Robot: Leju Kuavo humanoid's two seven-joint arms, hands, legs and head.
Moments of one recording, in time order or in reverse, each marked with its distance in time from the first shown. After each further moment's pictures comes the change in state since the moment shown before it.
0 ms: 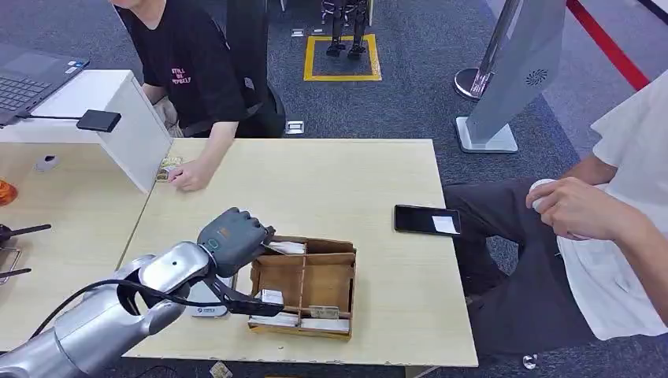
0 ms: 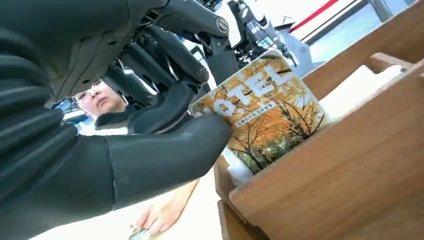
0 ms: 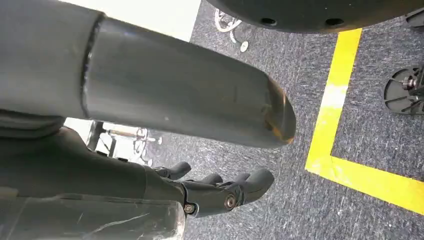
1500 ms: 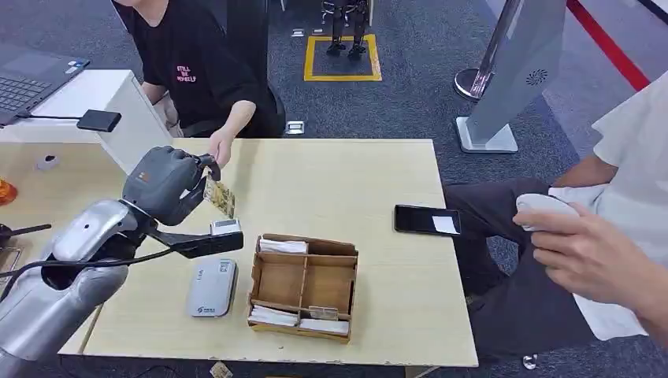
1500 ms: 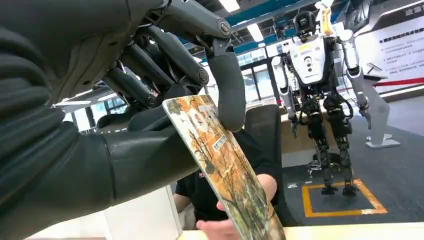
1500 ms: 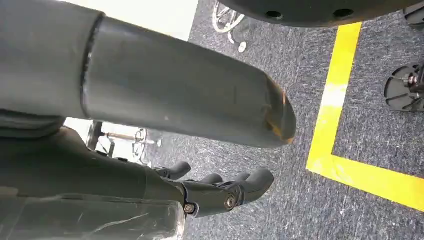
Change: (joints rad) left arm 0.043 0.072 0.352 -0.173 0.190 0.099 0.018; right arm 0.012 0.000 -0.002 0.000 -0.011 -0.013 -0.014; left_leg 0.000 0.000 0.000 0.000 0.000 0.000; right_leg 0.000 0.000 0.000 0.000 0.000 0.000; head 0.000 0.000
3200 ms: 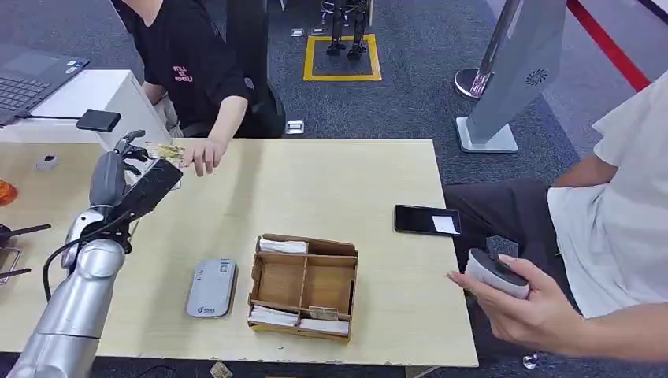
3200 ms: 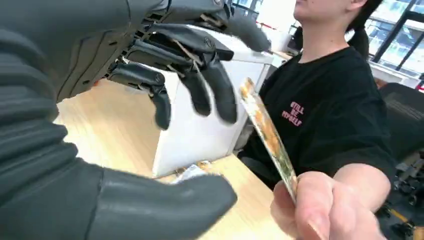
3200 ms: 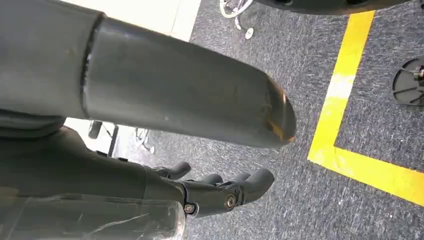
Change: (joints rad) left arm 0.109 -0.318 0.534 0.449 0.244 0.258 -0.134; right arm -0.001 -0.012 0.022 0.000 0.045 0.010 -0.003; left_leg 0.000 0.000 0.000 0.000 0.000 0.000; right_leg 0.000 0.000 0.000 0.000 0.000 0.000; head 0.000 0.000
